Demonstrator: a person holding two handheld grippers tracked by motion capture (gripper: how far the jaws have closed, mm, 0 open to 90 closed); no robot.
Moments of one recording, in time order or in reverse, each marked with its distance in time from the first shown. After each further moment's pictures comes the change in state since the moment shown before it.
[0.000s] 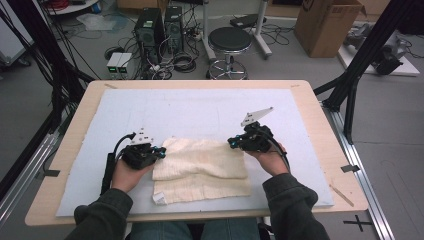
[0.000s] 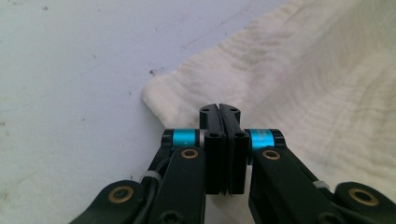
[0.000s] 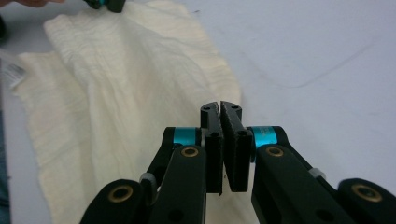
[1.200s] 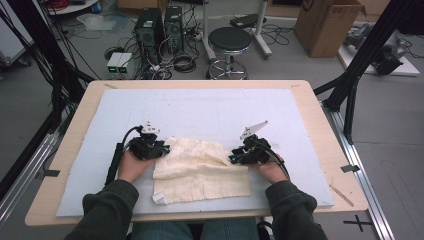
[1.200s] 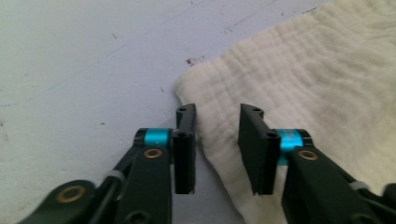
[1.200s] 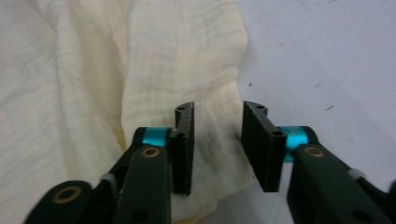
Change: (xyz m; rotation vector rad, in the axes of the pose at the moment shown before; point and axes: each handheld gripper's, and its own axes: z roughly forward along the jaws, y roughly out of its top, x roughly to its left) left arm 0.025 0.003 0.034 0.113 0.045 -0.036; right arm -0.008 -0.048 0.039 0.103 0.039 0.025
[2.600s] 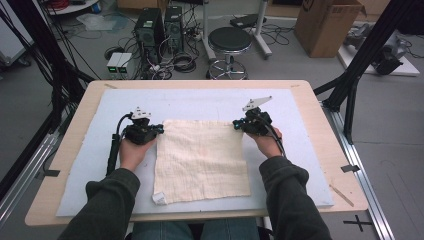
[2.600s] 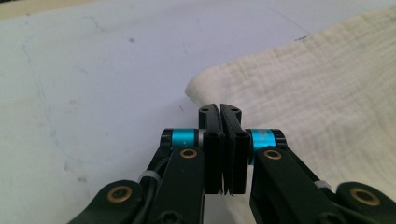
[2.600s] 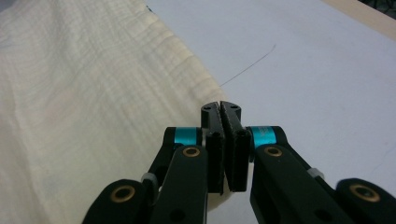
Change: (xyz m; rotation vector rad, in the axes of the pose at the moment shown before) left arm 0.035 0.029 0.000 -0.186 0.084 -0.145; right arm -0.058 0.052 -0.013 -0.136 -0.208 -0.015
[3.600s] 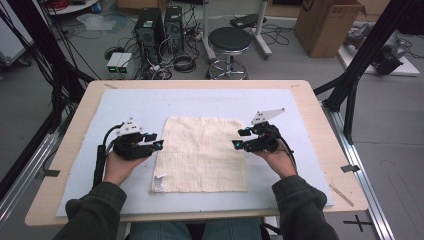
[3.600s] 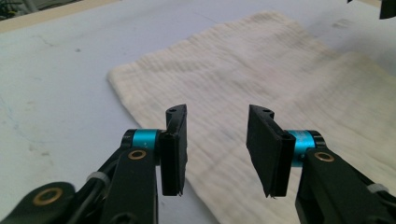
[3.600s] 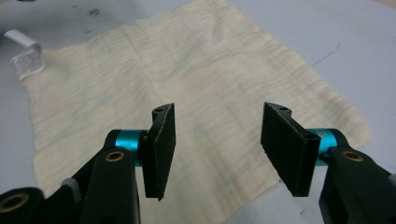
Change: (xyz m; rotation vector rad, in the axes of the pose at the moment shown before) left arm -0.028 -0.029 -0.068 -0.045 -0.196 0.137; right arm 0.042 -0.026 -0.046 -0.072 0.175 0.023
